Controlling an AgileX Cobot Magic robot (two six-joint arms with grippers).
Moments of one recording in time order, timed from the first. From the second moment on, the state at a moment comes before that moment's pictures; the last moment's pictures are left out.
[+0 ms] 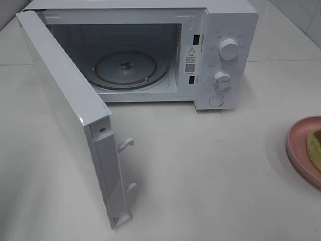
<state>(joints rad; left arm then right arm) 0.02 0.50 -0.54 -0.19 0.59 0.16 0.16 0.00 -0.51 -0.18 1.04 0.13</state>
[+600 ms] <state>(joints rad) 0.02 0.90 -0.54 -0.34 0.32 0.31 0.16 0.00 -0.51 -0.18 1.04 0.13</state>
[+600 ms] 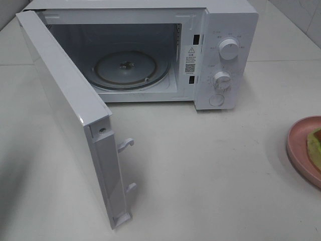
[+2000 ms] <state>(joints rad) -0.24 1.35 -0.30 -0.11 -0.75 0.10 0.16 0.00 -0.51 -0.18 1.04 0.13</state>
